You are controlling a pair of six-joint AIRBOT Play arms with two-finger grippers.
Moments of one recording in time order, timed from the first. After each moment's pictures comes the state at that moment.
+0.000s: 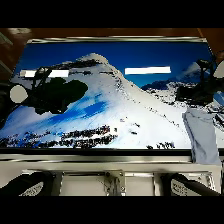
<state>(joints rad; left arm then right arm) -0.26 -1.10 1.14 1.52 -1.23 -1.63 -0.10 -1.29 1.41 -1.53 1.50 1.61</state>
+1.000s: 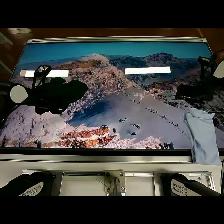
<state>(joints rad) -0.26 -1.10 1.14 1.52 -1.16 -1.63 -0.10 -1.29 1.41 -1.53 1.44 1.61</state>
